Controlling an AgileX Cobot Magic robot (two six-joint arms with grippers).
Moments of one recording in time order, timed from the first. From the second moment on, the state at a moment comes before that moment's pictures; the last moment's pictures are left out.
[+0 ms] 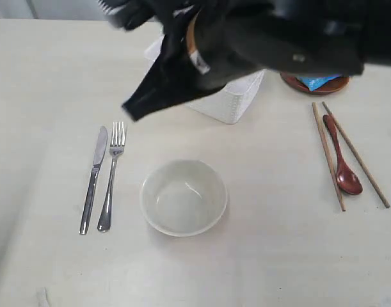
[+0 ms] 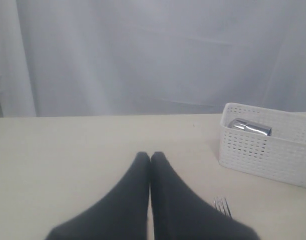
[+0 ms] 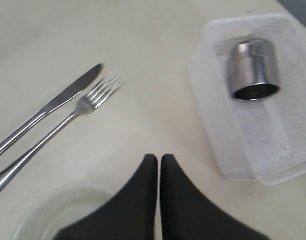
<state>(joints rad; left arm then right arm) -0.15 0.00 0.00 -0.16 0.15 0.10 1.00 1.52 -1.19 -0.56 0.72 0.53</state>
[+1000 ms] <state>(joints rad) -0.15 0.00 0.00 -0.16 0.15 0.10 0.49 2.10 -1.62 0.36 0.49 0.35</state>
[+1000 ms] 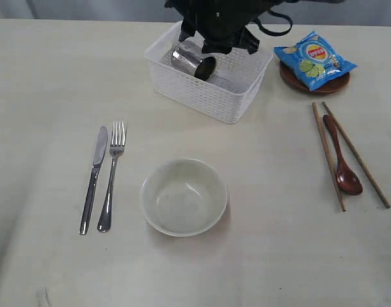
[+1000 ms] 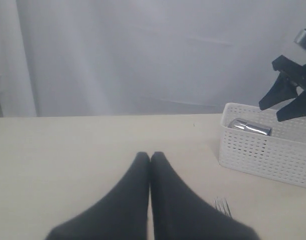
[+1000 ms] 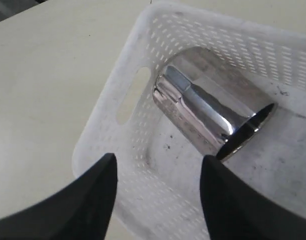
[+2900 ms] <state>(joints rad) -0.15 0.00 0.00 -0.16 0.15 0.10 0.49 2.25 -1.62 0.48 0.26 0.35</state>
